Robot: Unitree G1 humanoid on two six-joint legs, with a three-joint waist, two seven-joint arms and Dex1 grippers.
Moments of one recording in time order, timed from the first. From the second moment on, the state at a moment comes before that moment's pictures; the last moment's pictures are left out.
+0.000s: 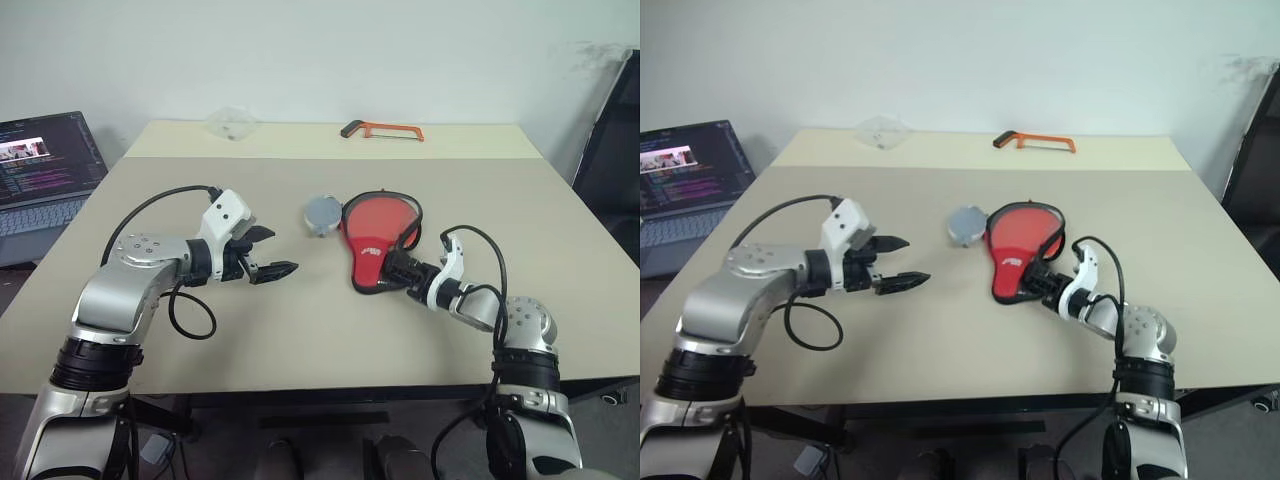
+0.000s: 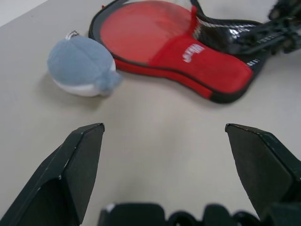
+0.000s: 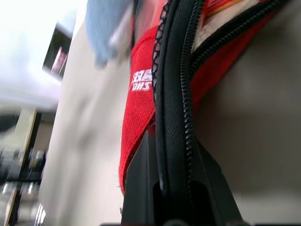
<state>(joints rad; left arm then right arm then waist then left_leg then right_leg) -0.58 0.79 -0.01 -0.11 -0.33 0.73 -0.96 -0.54 -0.11 -0.34 0.10 0.89 1.23 0.15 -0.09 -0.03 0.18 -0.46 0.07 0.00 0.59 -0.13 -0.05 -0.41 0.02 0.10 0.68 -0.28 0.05</state>
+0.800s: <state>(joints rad) -0.56 0.81 -0.03 -0.12 -0.33 0.73 -0.98 -0.13 -0.02 -0.38 -0.39 1.14 1.54 0.03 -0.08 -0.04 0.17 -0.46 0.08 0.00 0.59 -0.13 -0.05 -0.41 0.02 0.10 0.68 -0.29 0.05</state>
